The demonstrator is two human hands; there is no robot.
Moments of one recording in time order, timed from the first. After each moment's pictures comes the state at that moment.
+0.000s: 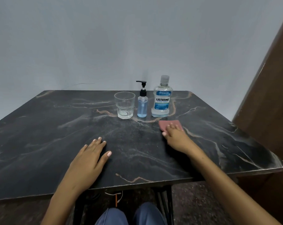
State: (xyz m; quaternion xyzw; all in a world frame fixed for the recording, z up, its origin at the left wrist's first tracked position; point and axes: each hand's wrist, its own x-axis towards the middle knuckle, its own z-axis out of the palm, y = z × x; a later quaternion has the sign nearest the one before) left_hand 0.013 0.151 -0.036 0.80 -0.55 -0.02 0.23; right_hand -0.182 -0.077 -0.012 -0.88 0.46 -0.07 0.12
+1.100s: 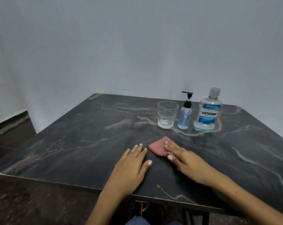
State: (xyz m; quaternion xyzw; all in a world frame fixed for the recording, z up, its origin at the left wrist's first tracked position) left_hand 0.011 0.154 -0.034 0.81 -0.55 0.01 0.21; right_hand -0.126 -0.019 -0.020 -0.97 0.18 -0.06 0.17
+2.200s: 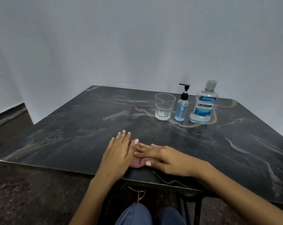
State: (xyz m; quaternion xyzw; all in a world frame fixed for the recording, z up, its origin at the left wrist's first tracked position) left_hand 0.020 0.165 -0.036 0.83 -0.45 -0.01 0.33; right_hand -0.111 0.023 -0.005 -0.97 -0.06 0.00 0.24
